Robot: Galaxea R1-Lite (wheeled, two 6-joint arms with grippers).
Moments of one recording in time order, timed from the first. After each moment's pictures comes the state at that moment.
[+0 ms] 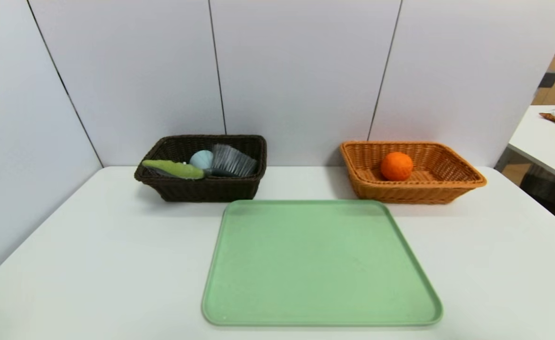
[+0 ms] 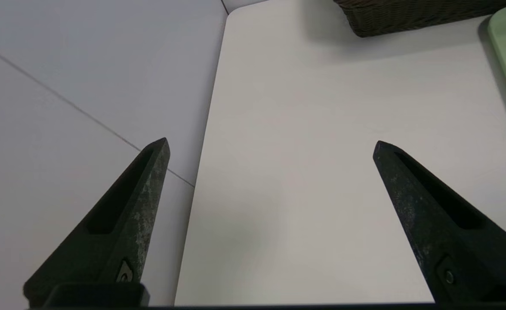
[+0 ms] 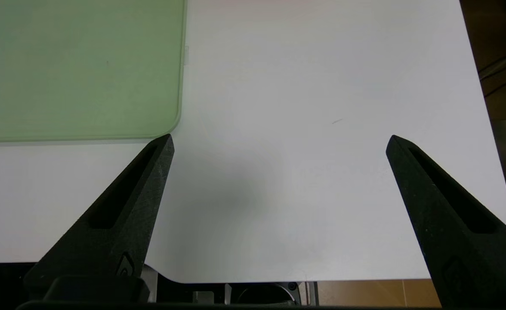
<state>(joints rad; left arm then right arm) -0.04 0.63 -0.93 0.57 0.26 0.24 0.07 0.73 -1.05 0.88 -0.10 0.04</state>
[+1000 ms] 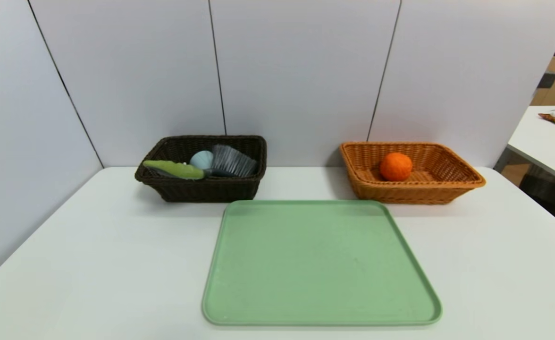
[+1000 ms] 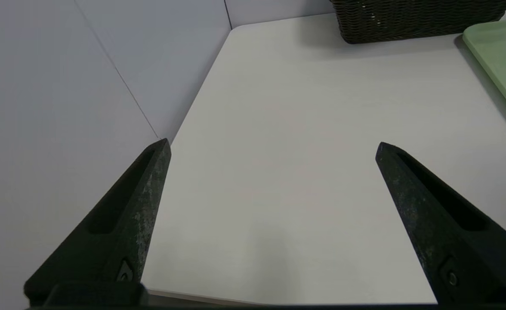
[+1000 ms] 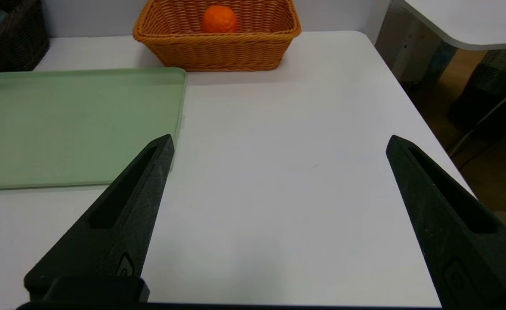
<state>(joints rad) -0.01 0.00 -0.49 0.52 0.21 0.16 -0.01 0.22 -0.72 0.62 -0.07 -0.01</state>
